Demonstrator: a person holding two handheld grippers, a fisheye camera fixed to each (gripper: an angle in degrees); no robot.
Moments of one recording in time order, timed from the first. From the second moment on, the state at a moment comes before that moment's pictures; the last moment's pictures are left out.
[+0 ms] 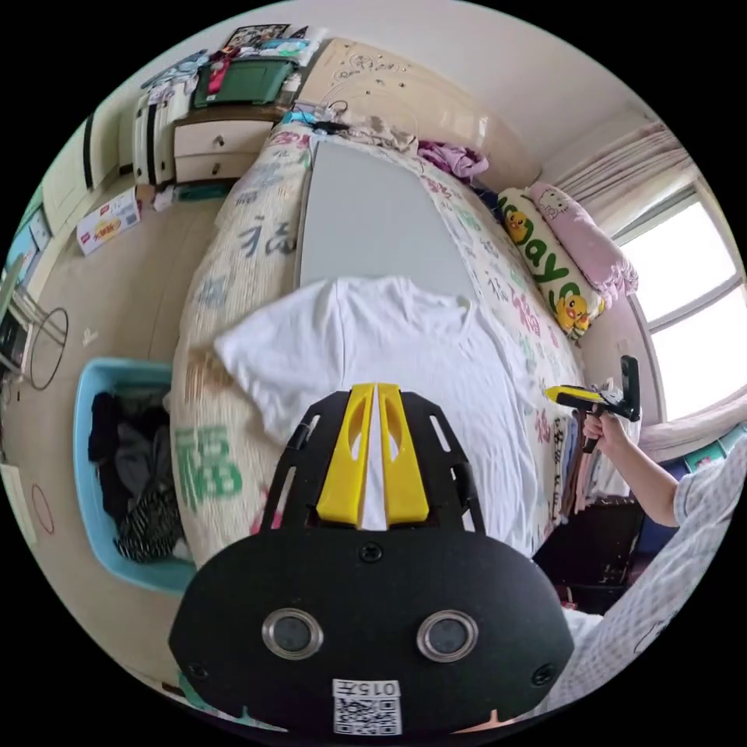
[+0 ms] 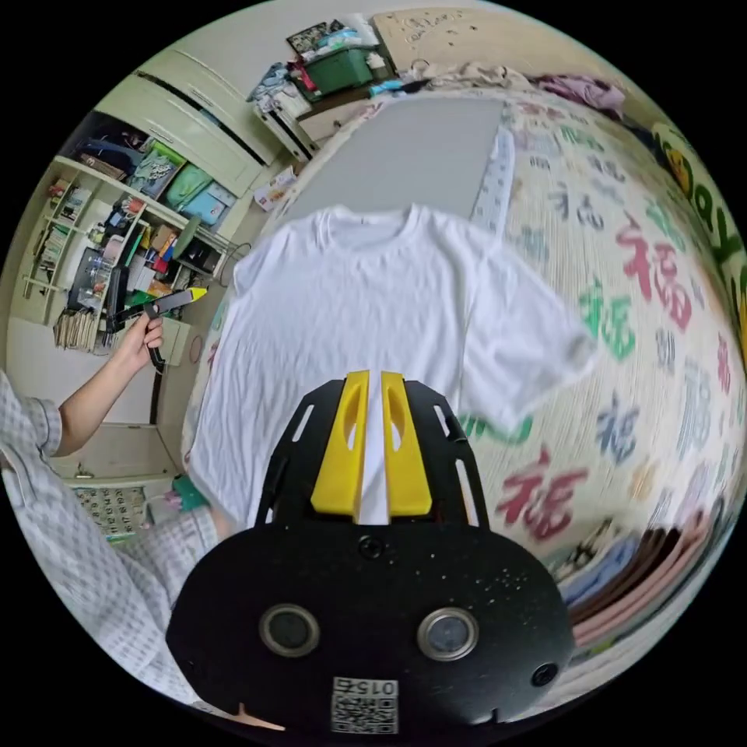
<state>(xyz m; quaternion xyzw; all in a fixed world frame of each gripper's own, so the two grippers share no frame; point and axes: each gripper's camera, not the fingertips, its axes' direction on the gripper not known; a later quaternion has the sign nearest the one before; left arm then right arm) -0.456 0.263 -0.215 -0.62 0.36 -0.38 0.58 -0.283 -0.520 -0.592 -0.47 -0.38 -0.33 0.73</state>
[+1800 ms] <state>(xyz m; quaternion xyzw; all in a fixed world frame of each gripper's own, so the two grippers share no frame) -0.586 0.352 -0.497 -0.74 0.22 -0.44 0.46 -0.158 -0.763 -0.830 -0.56 -0.25 -0.34 0.71</state>
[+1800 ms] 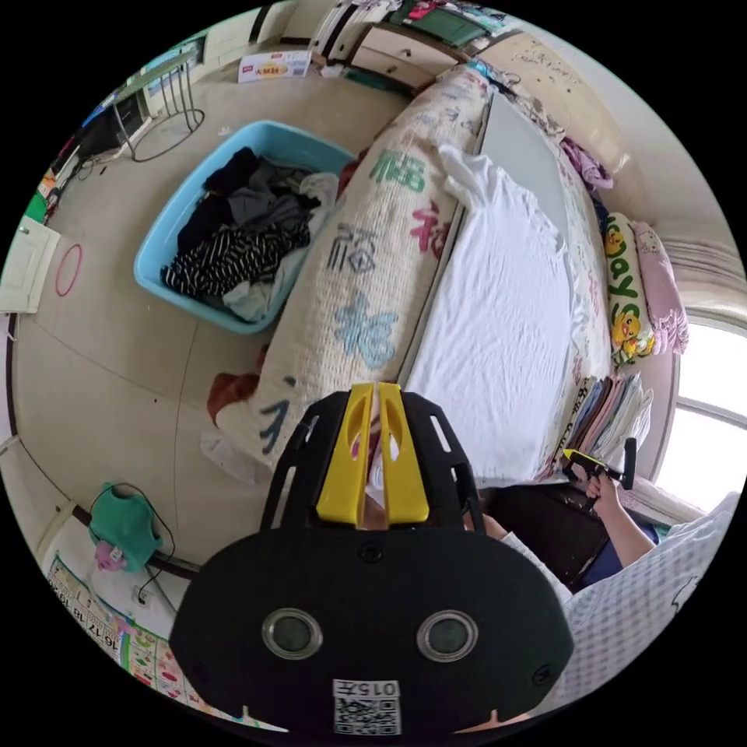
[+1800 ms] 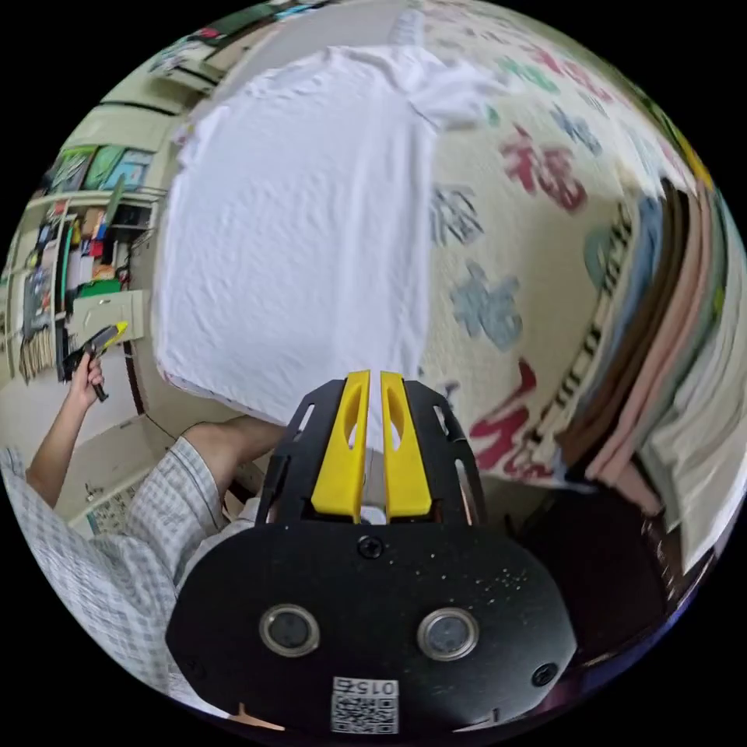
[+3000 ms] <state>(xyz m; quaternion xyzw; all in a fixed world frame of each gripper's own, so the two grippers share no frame) -0.528 0.572 -0.129 -0.63 0.40 -0.47 0.48 -0.744 -0.823 -0.864 -0.44 -0.49 -0.39 0.64</state>
